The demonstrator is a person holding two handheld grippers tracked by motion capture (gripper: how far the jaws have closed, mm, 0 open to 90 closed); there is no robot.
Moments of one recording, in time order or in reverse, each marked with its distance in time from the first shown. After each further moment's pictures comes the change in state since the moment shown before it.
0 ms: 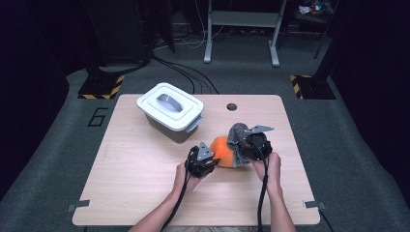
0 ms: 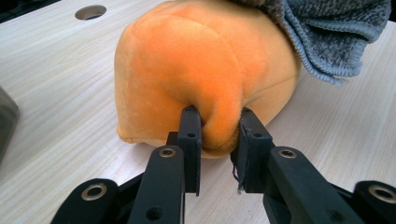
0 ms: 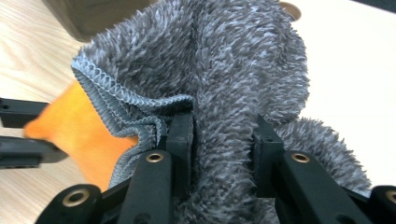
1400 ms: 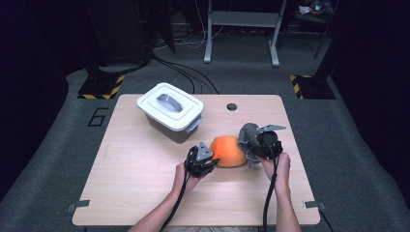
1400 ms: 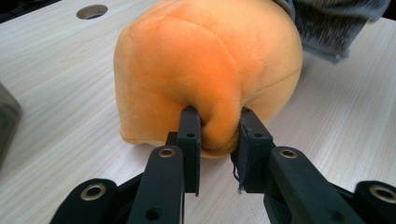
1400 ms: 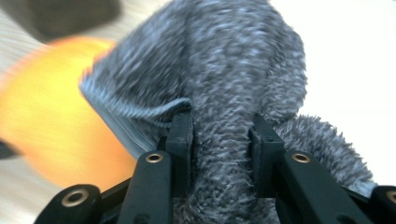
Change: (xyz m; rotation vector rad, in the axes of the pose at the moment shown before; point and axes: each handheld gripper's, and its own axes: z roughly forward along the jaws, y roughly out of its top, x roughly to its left) left arm 0.002 -0.001 -0.001 0.002 0.003 0.008; right arm -0.022 -0.003 -0.012 0.009 -0.042 0.072
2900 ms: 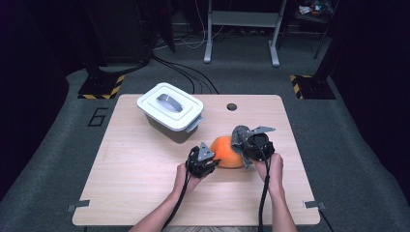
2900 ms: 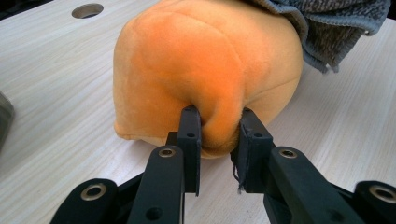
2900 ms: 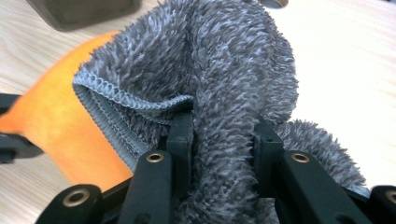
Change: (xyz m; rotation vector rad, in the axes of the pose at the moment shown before) left arm -0.002 0.000 0.003 0.002 -0.010 -0.006; right arm 0.017 -0.003 0.013 0.016 0.003 -0.063
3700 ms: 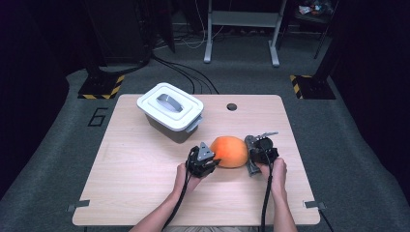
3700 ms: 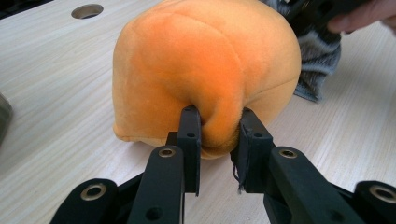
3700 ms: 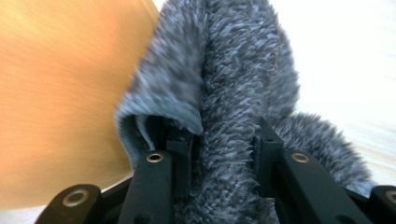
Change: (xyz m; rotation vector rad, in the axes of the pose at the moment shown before) left arm 0.001 0.000 0.000 -0.004 -0.004 -0.007; right arm -0.033 -0.034 0.045 0.176 -0.045 0.118
